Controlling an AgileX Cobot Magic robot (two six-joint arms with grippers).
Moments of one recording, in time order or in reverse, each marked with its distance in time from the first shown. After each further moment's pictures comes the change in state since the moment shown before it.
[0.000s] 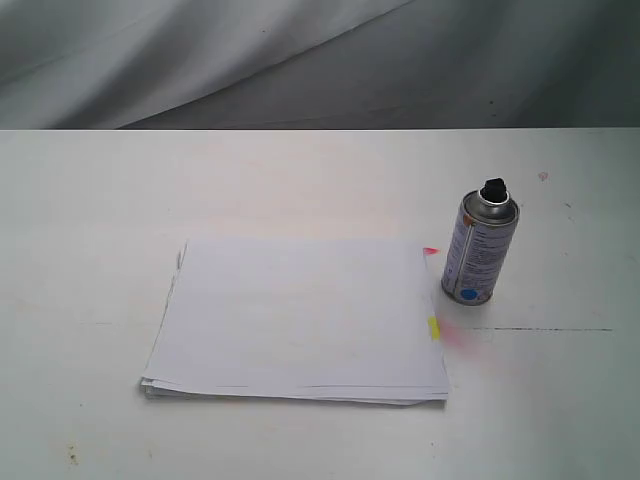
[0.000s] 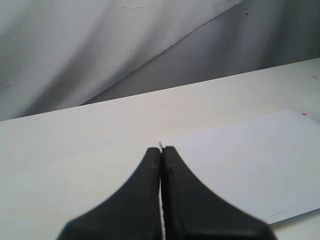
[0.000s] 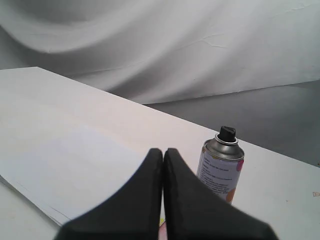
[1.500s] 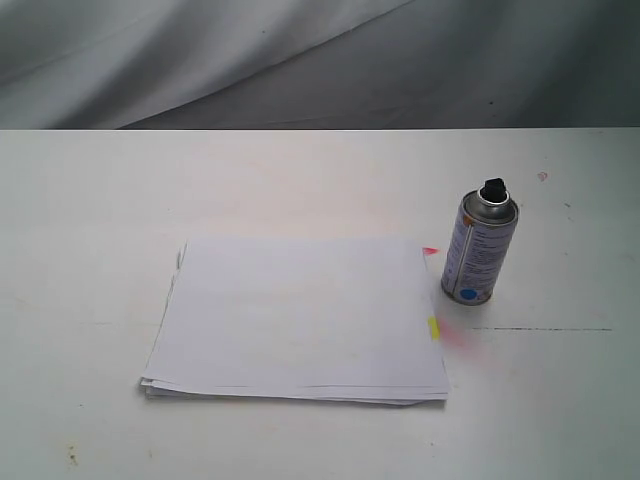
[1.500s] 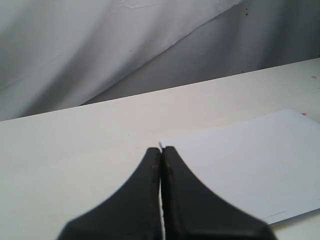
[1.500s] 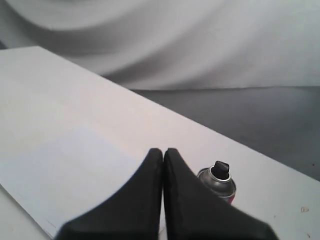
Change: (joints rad) left arm 0.000 0.000 0.000 0.000 0.000 0.000; right arm 0.000 0.389 -0.377 -0.053 0.128 0.000
